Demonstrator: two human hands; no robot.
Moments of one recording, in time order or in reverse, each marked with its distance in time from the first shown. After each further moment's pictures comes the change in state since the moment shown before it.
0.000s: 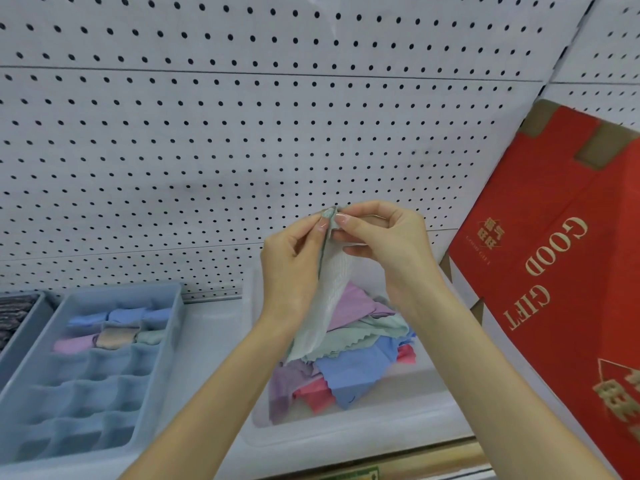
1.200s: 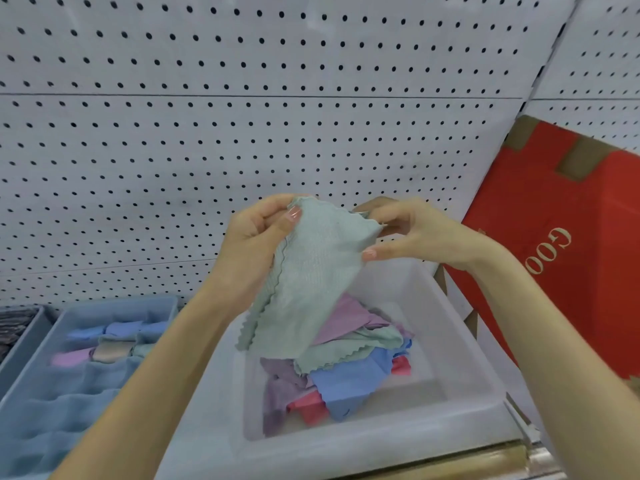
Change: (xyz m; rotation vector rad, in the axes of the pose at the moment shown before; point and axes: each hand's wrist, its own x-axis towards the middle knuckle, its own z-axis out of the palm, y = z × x) left_hand 0.025 0.036 -0.031 -0.167 -0.311 -0.074; right_hand 0.047 -0.032 -0.073 -0.673 -0.607 -0.237
